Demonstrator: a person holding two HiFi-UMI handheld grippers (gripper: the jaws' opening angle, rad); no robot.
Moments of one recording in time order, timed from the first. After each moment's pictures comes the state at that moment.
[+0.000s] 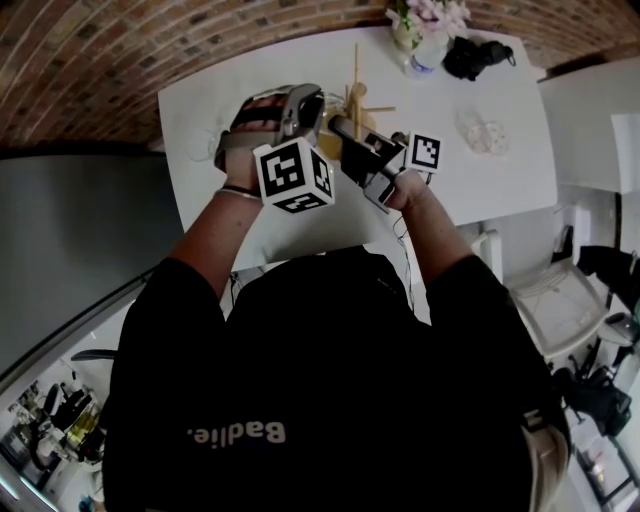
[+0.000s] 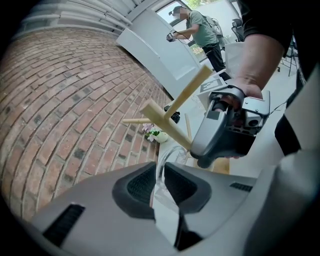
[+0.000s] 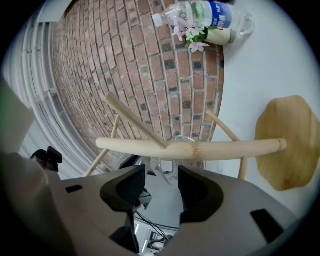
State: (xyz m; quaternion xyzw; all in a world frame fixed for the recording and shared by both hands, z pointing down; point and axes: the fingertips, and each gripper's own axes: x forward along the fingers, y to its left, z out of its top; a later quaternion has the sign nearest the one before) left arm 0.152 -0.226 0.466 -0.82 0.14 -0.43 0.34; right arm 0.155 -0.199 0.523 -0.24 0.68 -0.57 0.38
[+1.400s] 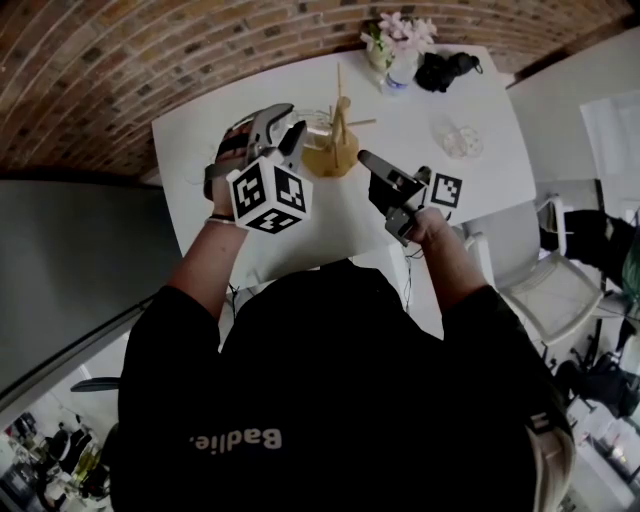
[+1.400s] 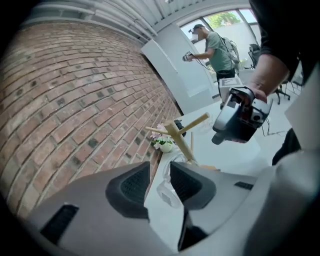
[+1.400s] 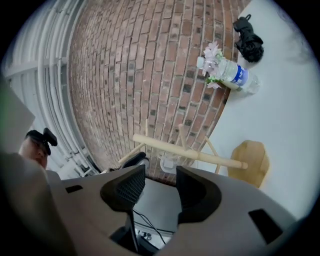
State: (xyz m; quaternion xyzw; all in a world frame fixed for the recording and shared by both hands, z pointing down) left arm 0.124 -0.216 0.428 -0.88 0.17 -0.36 0.25; right arm 0.196 -0.128 0.491 -0.37 0.71 -0.51 0.31
